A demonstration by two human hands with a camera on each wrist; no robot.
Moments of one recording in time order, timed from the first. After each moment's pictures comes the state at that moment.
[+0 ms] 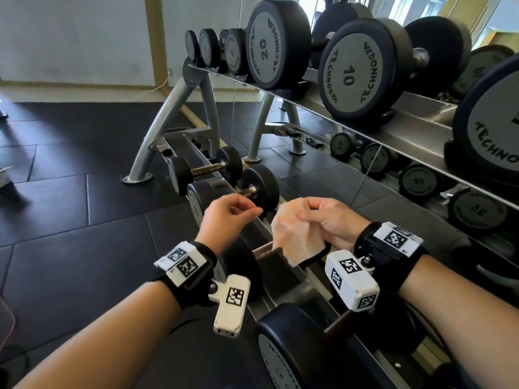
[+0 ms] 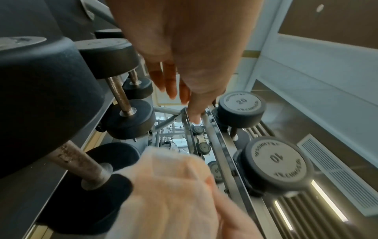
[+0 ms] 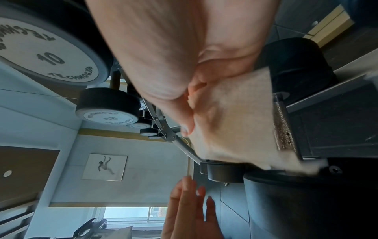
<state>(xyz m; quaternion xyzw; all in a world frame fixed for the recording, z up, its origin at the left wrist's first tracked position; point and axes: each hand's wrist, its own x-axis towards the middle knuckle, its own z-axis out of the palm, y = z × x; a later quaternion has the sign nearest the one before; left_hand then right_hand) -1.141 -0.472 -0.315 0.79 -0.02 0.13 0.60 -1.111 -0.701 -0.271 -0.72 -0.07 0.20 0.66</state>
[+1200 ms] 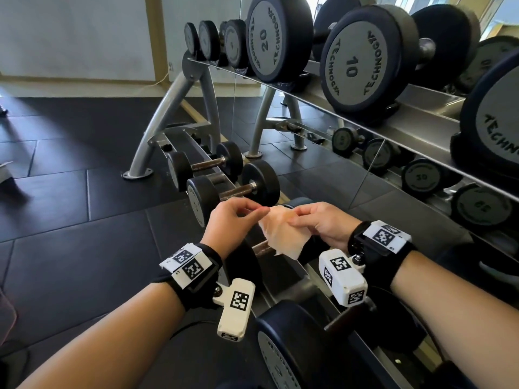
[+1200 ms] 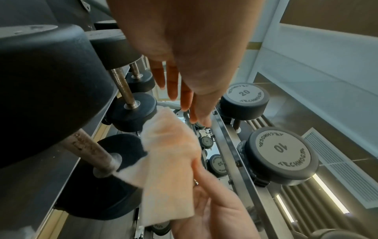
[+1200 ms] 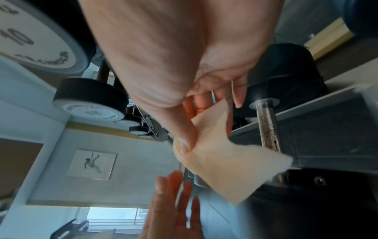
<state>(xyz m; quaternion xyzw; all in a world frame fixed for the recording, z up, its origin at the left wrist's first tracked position) -1.143 -0.484 -0.324 0.80 -0.03 0.12 0.59 -1.094 -0.701 -0.298 -0.78 -0.11 0.23 0.57</state>
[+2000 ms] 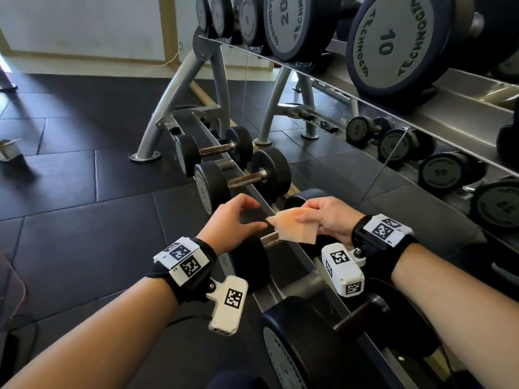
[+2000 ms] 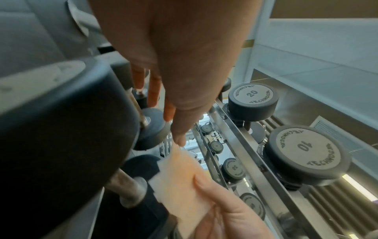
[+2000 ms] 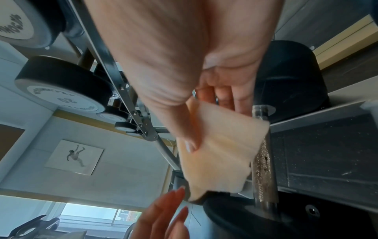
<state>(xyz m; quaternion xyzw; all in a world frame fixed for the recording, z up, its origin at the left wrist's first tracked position) -1.134 -0.461 -0.354 0.88 -0.03 0.03 0.48 -1.060 -0.700 -0.327 -0.82 -0.08 0.22 0.52</state>
